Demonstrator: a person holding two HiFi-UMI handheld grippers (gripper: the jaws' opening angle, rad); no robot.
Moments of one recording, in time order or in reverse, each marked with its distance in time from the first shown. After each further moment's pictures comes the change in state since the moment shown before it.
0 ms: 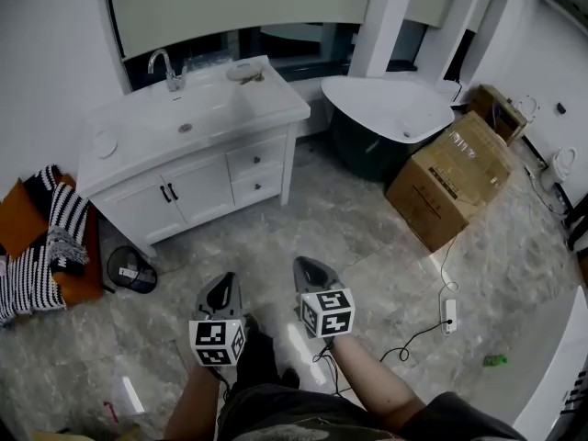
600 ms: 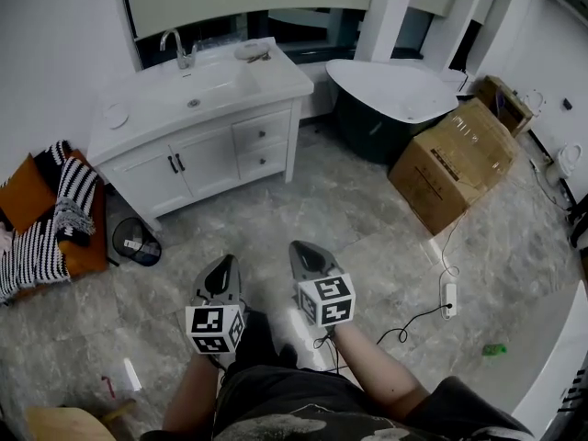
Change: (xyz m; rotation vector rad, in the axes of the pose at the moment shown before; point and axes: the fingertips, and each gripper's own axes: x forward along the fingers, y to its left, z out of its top) left arm -0.078 -0.036 -0.012 -0.011 -0.039 0.026; right arm -0.073 0.046 -0.020 -0.066 -0.032 0.090
